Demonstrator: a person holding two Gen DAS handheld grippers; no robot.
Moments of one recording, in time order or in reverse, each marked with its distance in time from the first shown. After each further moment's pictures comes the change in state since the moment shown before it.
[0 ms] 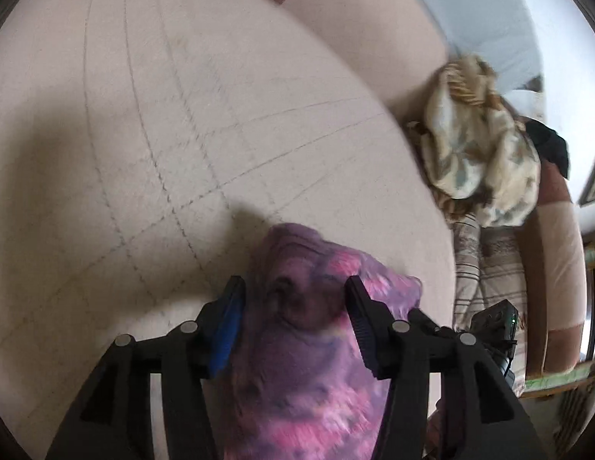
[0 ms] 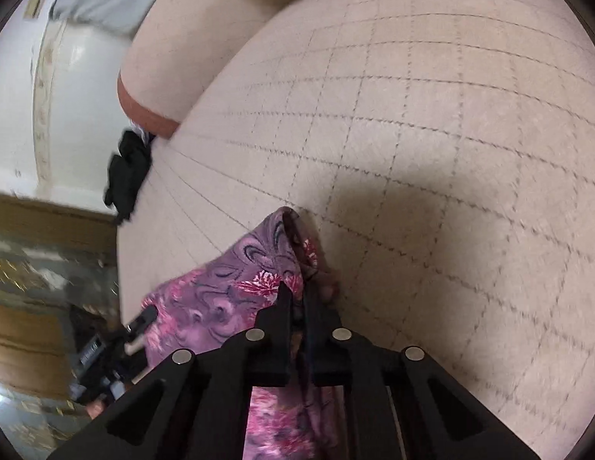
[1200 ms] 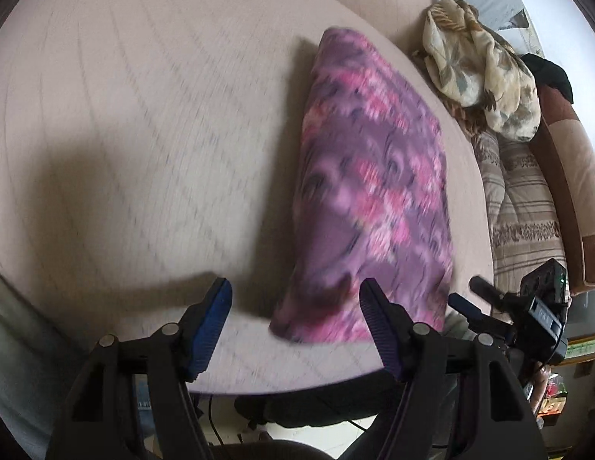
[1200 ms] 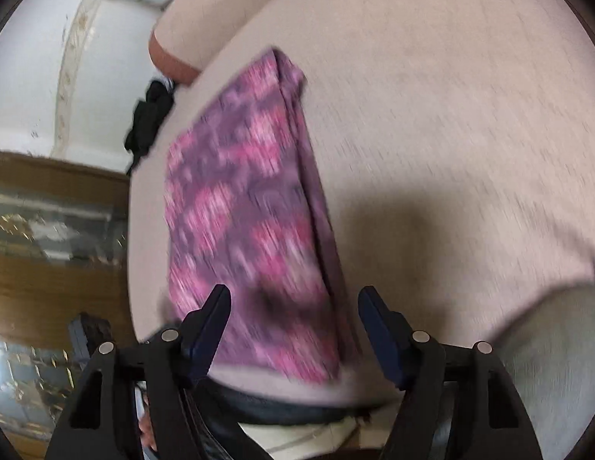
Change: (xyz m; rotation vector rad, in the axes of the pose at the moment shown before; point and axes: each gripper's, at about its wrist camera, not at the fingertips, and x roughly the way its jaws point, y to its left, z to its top) left arm -0.082 0.035 -0.205 0.050 0.088 0.159; right arm -0.095 -0.022 -0.187 -0.049 0.078 -0.036
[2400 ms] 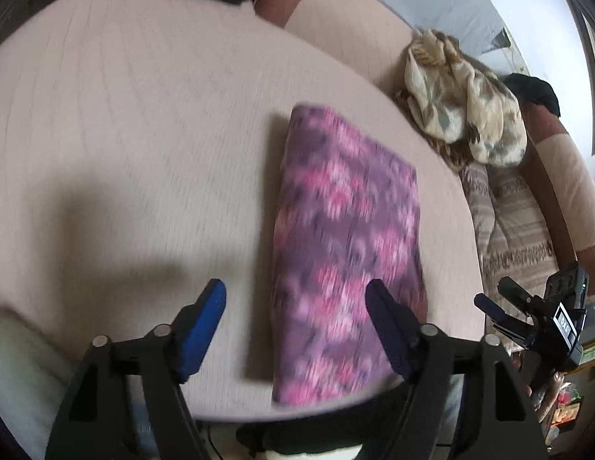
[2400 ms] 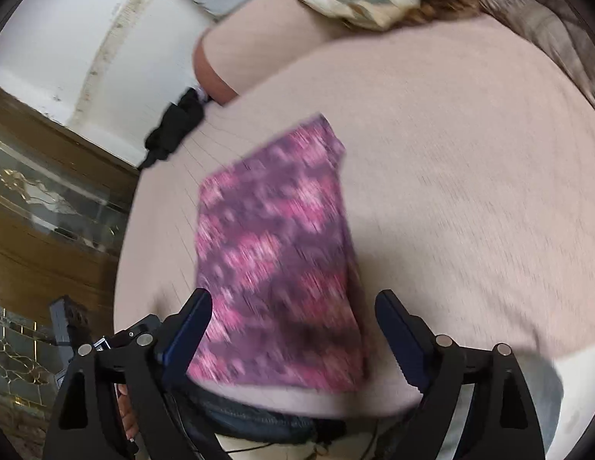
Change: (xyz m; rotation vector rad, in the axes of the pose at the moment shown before) left arm -0.042 -0.033 0.050 0.048 -0.161 0.020; right arm -0.063 0.053 0.034 -0.213 -0.163 -0.041
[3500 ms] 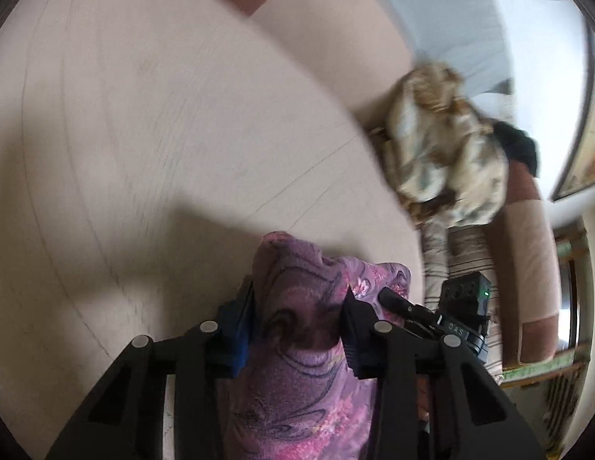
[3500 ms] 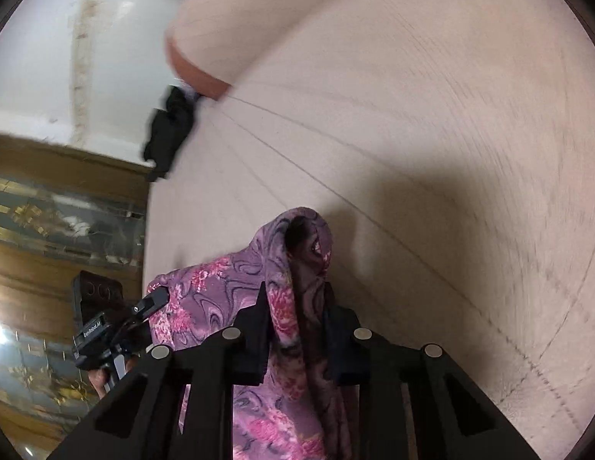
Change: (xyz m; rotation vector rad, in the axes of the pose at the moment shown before) left arm 0.110 0.001 0.164 -0.105 0.062 -0.307; right arm 0.192 -0.026 0.159 0.054 0.160 0.223
